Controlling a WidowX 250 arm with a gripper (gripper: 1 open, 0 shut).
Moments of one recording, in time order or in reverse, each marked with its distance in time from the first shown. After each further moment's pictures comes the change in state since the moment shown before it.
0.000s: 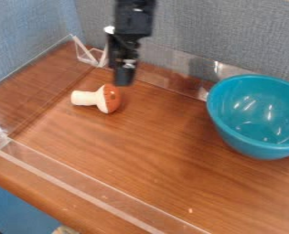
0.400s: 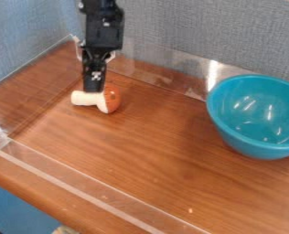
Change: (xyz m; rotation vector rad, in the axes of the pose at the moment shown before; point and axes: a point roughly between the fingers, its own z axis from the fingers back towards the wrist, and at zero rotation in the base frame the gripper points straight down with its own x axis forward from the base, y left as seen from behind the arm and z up) arm -0.024 0.010 -0.024 0.025 0.019 -0.063
